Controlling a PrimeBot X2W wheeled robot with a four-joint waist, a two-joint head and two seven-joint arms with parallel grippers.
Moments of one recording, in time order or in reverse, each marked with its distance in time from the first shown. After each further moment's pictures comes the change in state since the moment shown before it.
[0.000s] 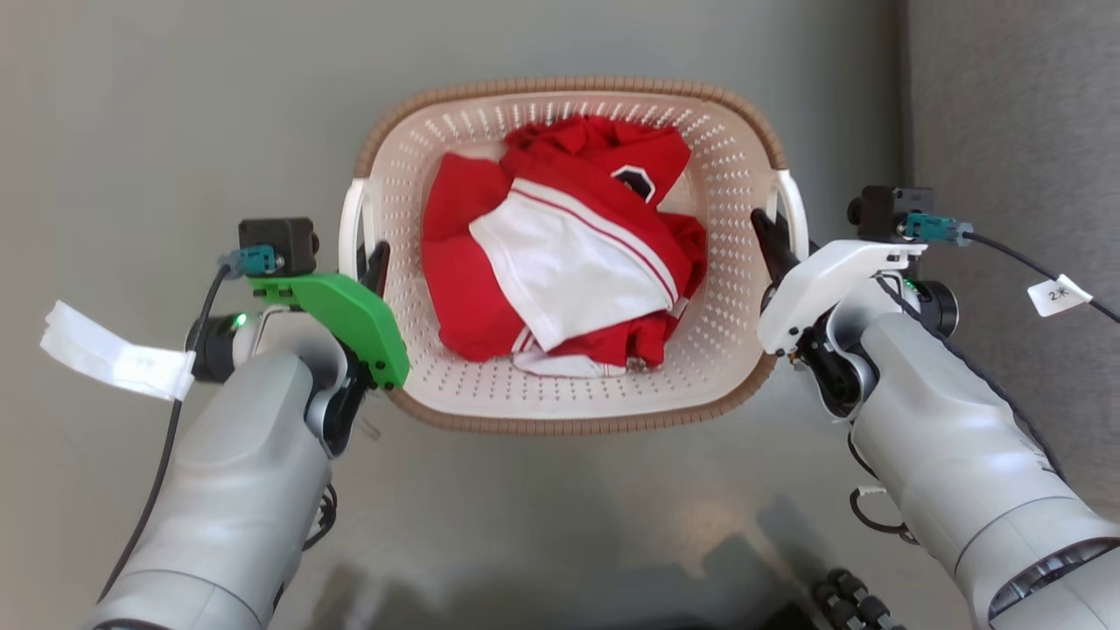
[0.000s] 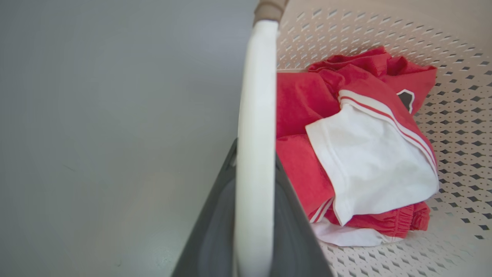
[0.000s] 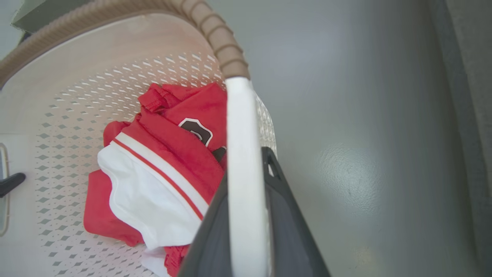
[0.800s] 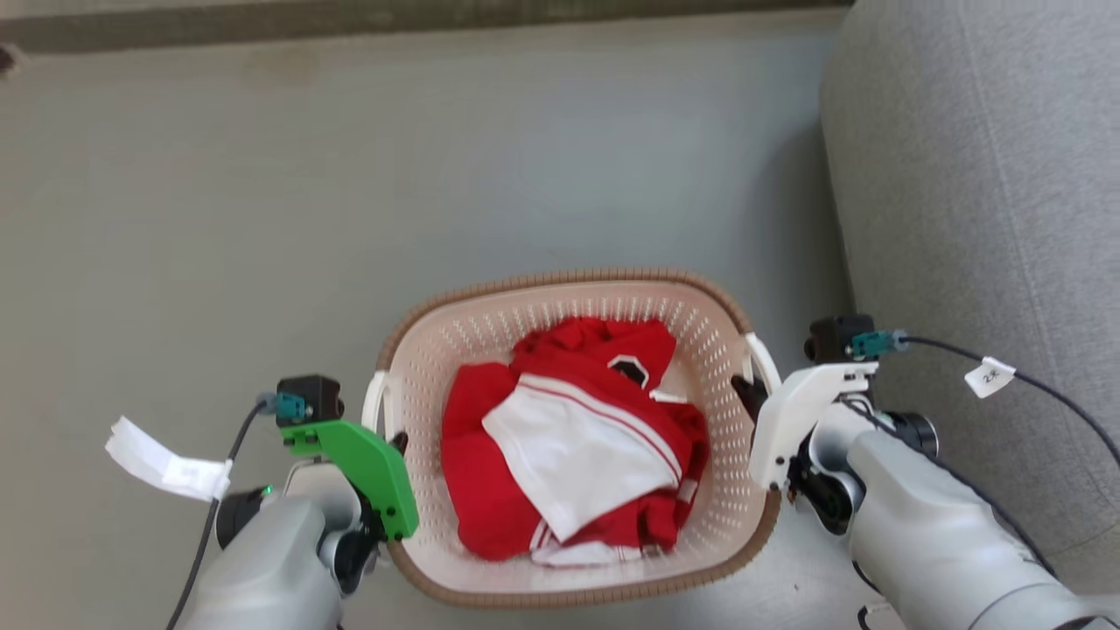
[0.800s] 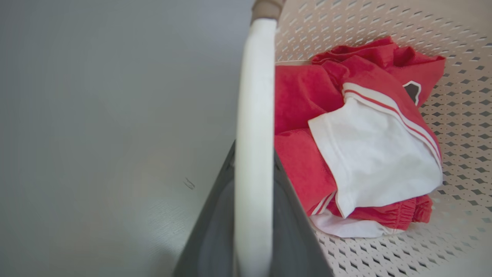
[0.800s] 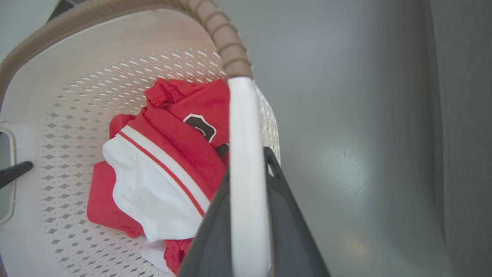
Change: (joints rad) left arm 0.205 -0.001 -0.081 0.058 -0.159 0.000 0.149; right arm 0.157 -0.001 0.178 0.035 0.101 -0.002 0.158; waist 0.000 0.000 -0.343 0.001
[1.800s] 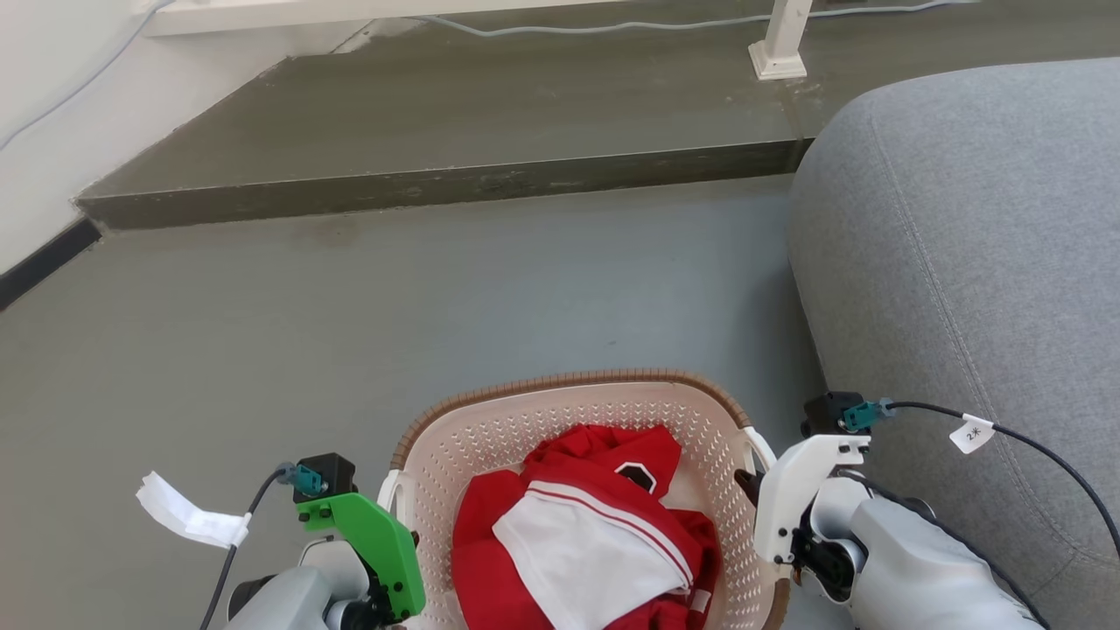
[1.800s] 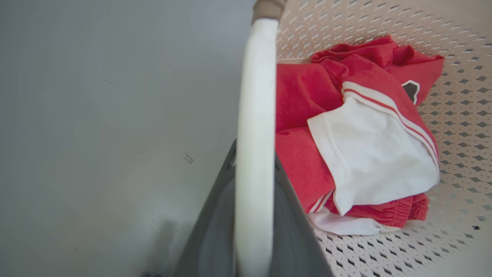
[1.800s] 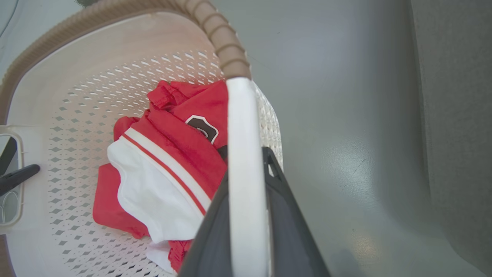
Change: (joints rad) left arm 0.108 -0.007 -0.047 0.032 -0.083 -0.001 0.112; right arm 0.104 0.003 0.060 0.031 0.092 -0.007 0.100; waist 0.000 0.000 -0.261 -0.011
